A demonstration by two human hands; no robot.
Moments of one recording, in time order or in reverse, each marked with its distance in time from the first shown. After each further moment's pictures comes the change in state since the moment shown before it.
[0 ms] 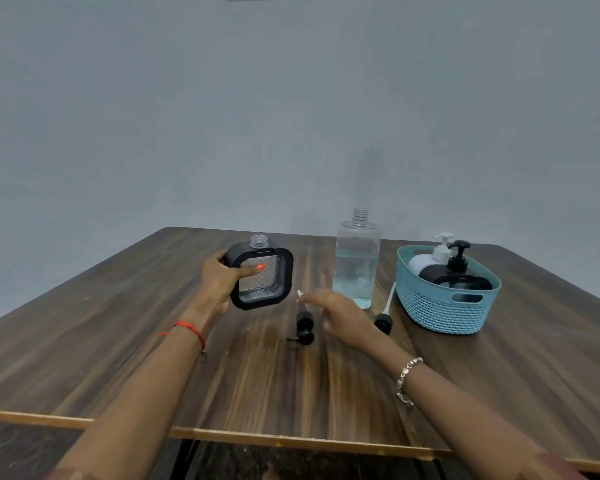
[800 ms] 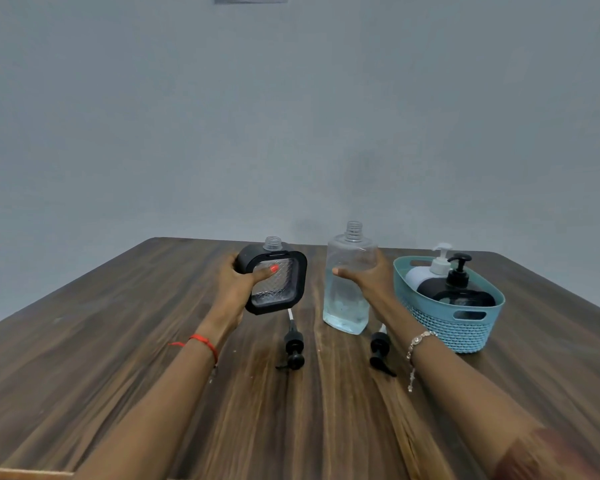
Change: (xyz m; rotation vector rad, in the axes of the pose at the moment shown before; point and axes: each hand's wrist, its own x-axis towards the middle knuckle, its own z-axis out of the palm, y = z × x) left_hand 0.025 -0.017 0.041 -0.034 -0.037 0.073; right_hand 0.046 0.069 -0.042 0.653 0.561 0.693
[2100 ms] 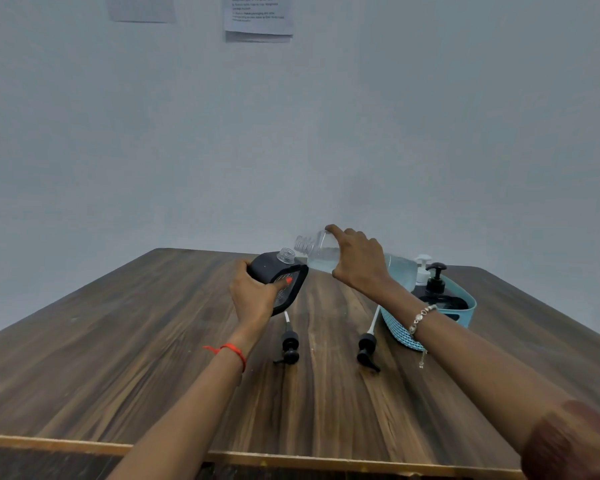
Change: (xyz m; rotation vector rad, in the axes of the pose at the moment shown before) left_hand -0.055 0.018 0.026 0.306 0.241 0.251; right_hand -0.043 -0.105 -0.014 -1.058 -0.111 -0.617
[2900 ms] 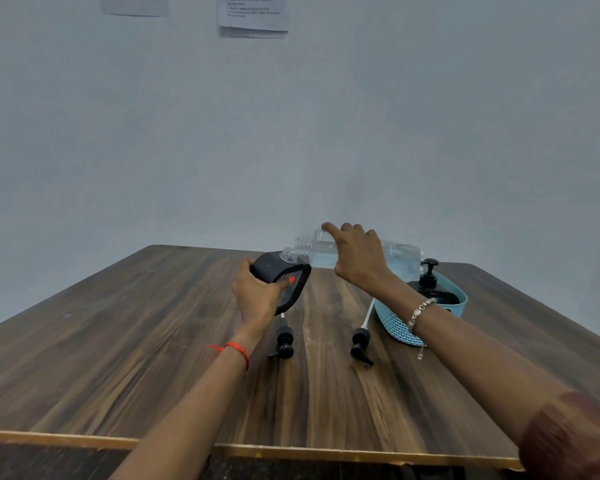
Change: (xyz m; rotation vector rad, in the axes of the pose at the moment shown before) left_hand -0.012 0.002 0.009 -0.019 -0.029 0.000; right_hand -0.002 0.006 -0.005 -0.137 -0.015 -0.055
